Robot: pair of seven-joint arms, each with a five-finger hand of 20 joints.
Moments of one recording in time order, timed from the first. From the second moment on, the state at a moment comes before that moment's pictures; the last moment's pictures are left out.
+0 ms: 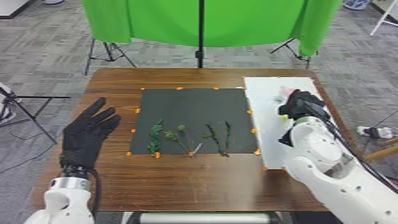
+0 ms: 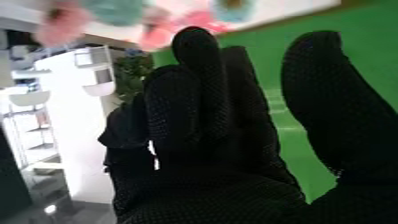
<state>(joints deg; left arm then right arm) 124.0 -62.5 -92.7 -122.7 37.0 11.7 15.4 -78.4 -44.2 54.7 -108.3 -126.2 1.8 58.0</state>
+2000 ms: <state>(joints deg) 106.2 -60.0 -86.2 -119.7 39.2 10.2 11.6 -50.2 -75.3 11.9 -88.0 -136.6 12.8 35.3</state>
